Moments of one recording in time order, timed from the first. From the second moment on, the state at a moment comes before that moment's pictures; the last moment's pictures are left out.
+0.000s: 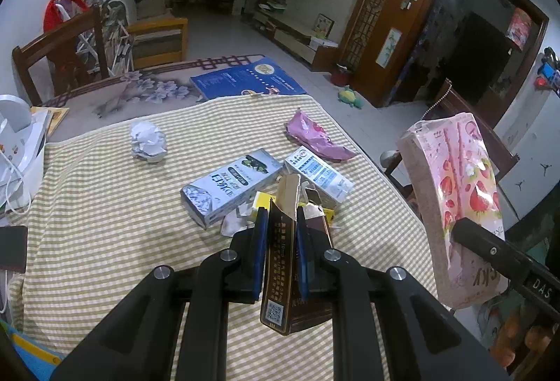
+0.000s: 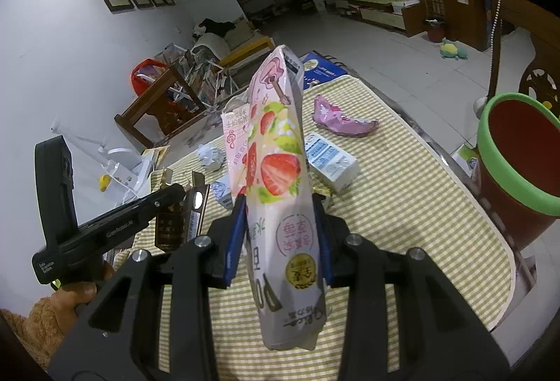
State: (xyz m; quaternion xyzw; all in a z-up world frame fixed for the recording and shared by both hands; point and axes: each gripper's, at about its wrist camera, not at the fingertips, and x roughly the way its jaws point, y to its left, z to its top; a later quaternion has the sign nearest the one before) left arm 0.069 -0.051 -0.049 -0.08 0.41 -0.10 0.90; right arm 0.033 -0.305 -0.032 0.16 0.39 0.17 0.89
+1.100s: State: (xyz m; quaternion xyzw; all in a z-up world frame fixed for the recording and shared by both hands) left arm 0.101 -0.128 -0.061 -0.07 0.43 -0.11 0.89; right arm 0.059 -0.376 -0.041 0.17 0.39 0.14 0.89
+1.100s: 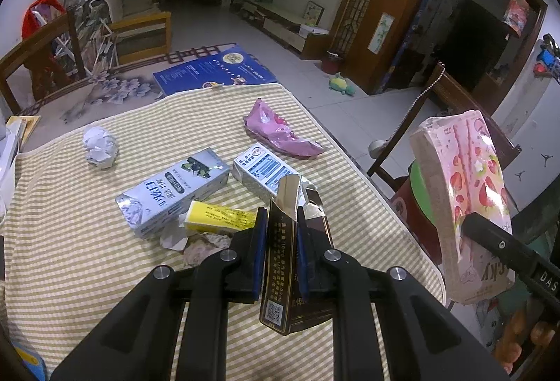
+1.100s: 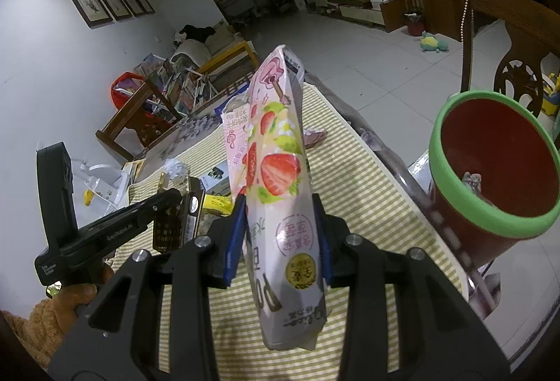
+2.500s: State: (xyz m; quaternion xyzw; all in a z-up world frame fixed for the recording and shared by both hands) left arm 0.148 -0.288 -0.046 -0.03 0.43 -0.13 0.89; right arm 0.086 -0.534 -0.040 0.21 0.37 0.09 0.90
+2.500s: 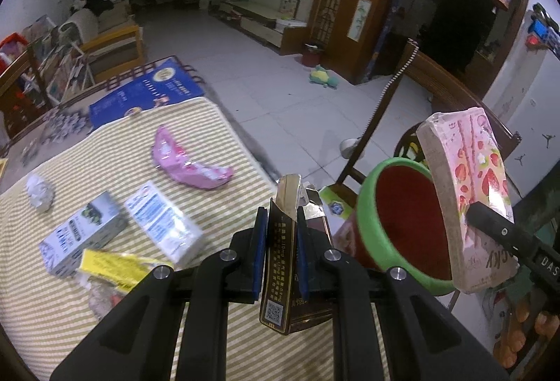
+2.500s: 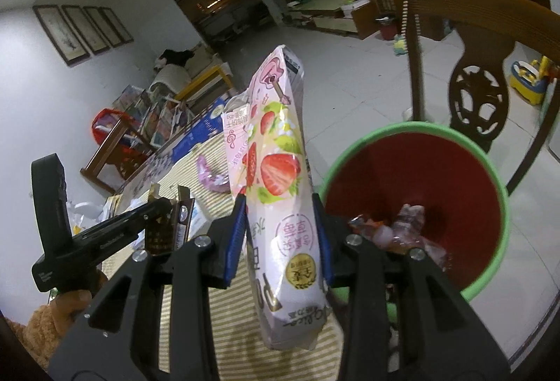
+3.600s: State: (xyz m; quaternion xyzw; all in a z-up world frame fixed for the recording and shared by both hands) left arm 0.175 -0.477 -0.048 0.04 0.44 -0.30 0.85; right arm 0.024 -0.664 -0.044 0.27 0.32 -0.12 0.90
